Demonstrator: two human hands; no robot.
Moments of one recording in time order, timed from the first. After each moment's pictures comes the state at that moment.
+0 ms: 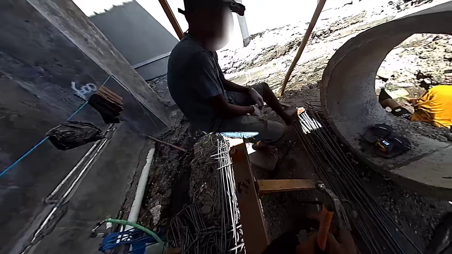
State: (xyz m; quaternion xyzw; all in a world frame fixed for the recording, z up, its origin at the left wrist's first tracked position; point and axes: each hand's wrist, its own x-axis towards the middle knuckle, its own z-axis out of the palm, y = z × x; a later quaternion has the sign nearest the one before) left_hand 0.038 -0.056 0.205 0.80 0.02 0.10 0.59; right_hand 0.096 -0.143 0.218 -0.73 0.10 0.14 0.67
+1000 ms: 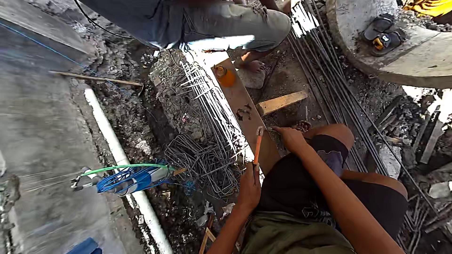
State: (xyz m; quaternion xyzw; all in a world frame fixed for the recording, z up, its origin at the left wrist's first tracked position) left_hand -0.055 0.172 0.136 0.85 0.25 -0.19 0.42; right_hand 0.125 0.031 0.061 -0.85 -0.18 0.47 0.15
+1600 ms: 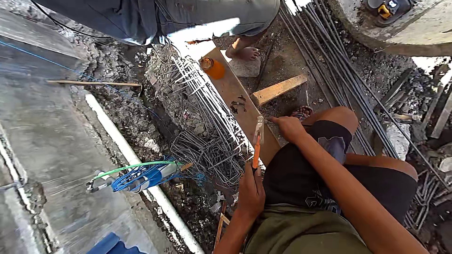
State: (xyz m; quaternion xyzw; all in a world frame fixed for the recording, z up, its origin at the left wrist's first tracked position) left_hand -0.063 0.157 0.150 0.92 0.16 -0.02 0.37; right_hand 0.122 0.022 0.041 -0.87 -0.22 0.40 0.16
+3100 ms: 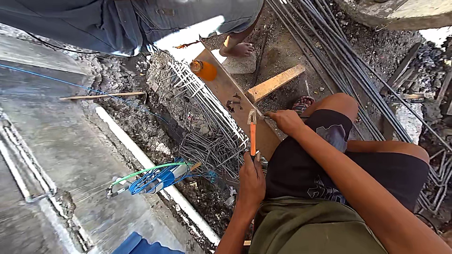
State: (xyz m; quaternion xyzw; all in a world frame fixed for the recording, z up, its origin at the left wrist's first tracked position) left_hand -0.041 0.151 0.157 0.91 0.21 -0.14 0.32; right_hand 0.121 0.017 0.028 -0.87 -0.23 0.39 0.18
